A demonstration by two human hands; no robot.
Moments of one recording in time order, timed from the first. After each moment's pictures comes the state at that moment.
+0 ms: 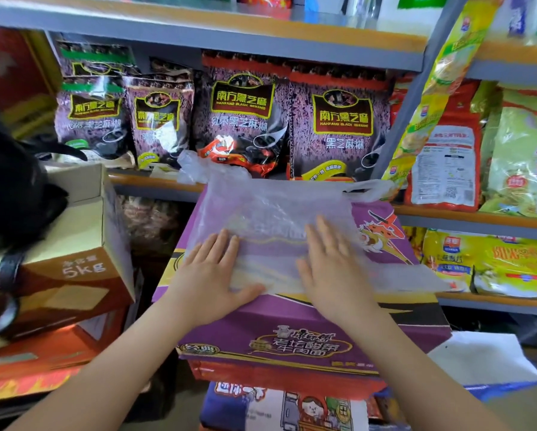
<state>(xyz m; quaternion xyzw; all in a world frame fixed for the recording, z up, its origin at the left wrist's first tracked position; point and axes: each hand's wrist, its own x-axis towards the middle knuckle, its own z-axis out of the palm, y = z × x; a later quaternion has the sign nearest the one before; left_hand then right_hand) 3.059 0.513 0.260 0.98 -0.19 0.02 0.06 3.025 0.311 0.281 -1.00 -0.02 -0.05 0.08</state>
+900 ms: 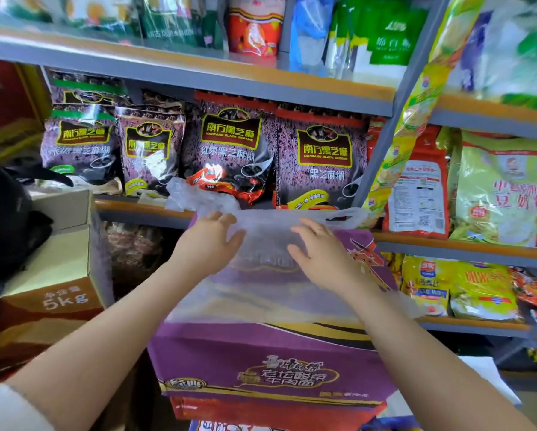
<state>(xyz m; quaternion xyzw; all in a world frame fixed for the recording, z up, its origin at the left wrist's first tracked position) 3.137 0.496 0.306 0.95 -0.17 0.10 0.23 3.082 0.290 0.321 -0.99 -0.05 -0.06 0.11</state>
